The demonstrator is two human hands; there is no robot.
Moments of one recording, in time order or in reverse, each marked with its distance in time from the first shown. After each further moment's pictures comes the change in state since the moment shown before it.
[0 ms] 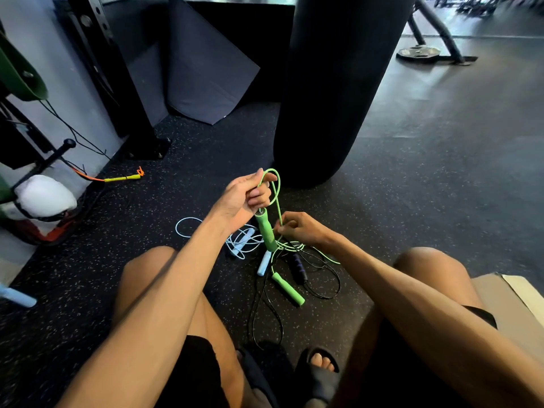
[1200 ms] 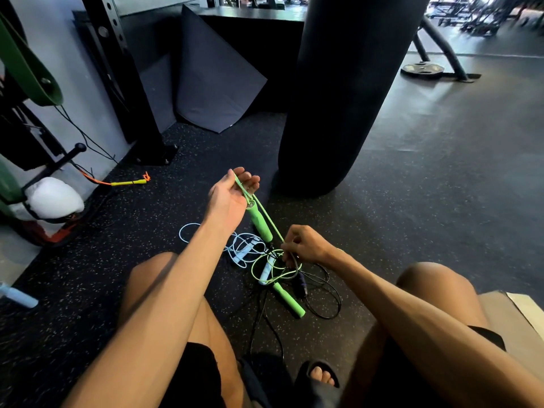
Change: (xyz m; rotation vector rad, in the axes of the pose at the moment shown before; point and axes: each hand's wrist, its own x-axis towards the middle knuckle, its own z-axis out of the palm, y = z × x) left_hand 0.008 0.016 -0.019 -0.363 0.377 0.201; right_hand -0.003 0.002 0.009 -0.186 0.061 -0.012
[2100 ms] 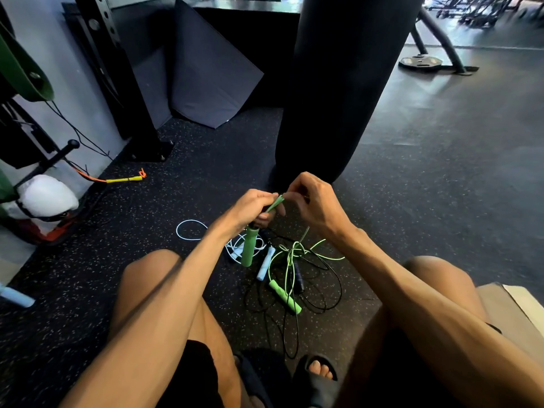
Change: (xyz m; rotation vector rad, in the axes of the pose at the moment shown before) left_hand -0.018 -0.024 0.008 1.013 -0.451 -0.188; right_hand -0.007 -0.042 -0.052 -0.168 0.544 -0.522
